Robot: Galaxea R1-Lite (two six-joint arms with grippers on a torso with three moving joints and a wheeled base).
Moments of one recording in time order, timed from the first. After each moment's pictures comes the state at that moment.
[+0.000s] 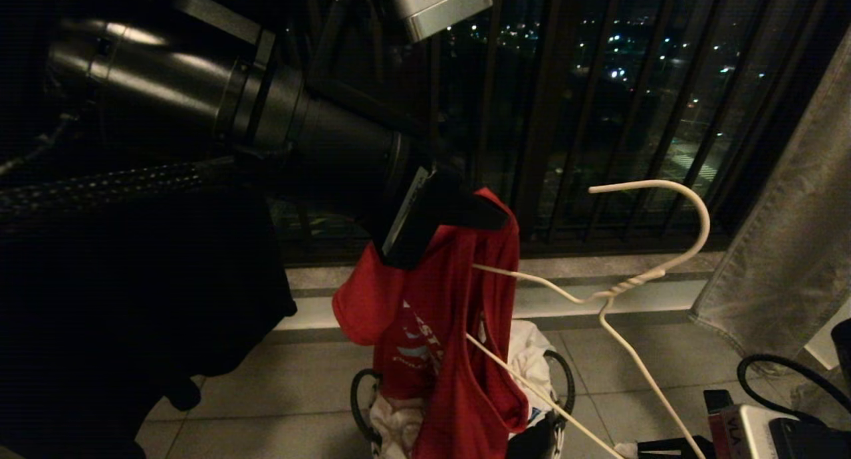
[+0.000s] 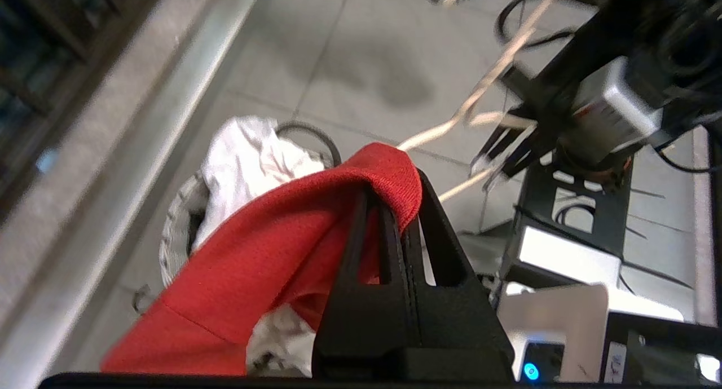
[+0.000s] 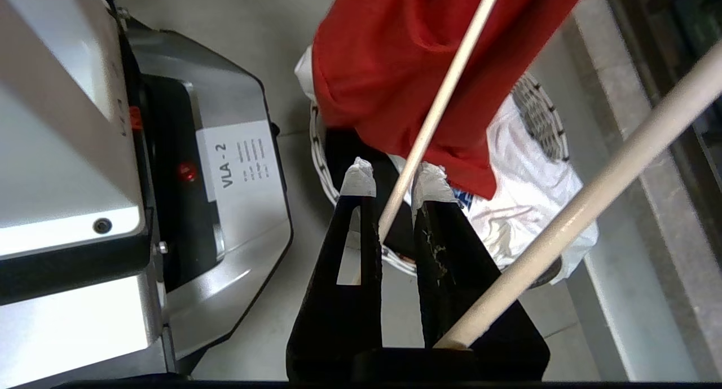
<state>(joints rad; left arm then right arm) -0.84 1.64 -1.80 0.59 -0.38 0.21 0.54 1.19 -0.46 -0.11 0.43 -0.70</state>
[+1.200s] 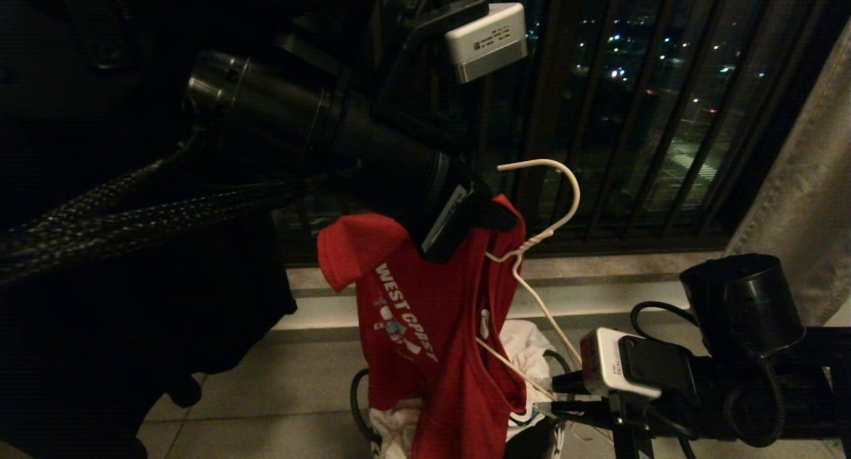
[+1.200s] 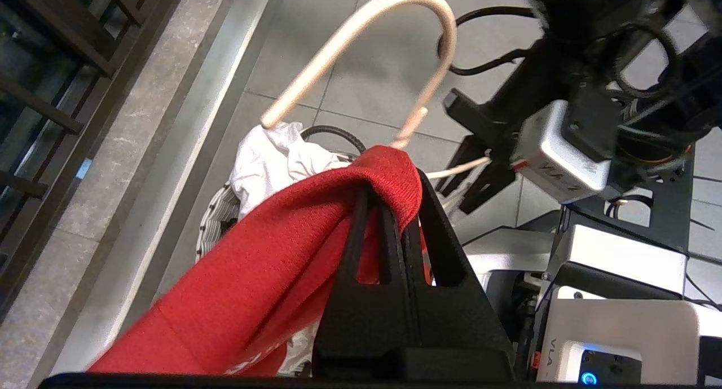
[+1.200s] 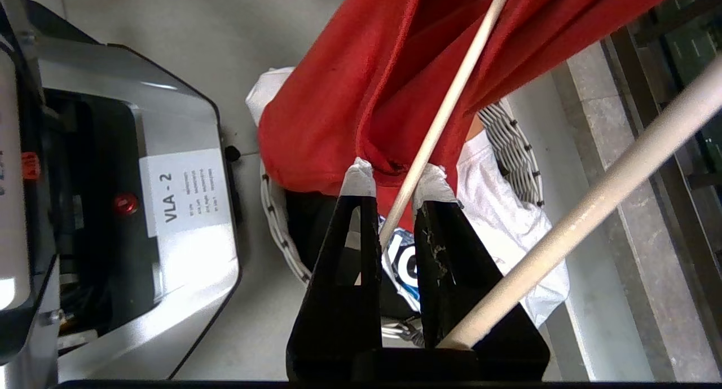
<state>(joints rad) -0.82 1.75 -1.89 0.61 -0.37 0.31 0.54 1.51 -0.63 -0.26 0.43 -0.75</state>
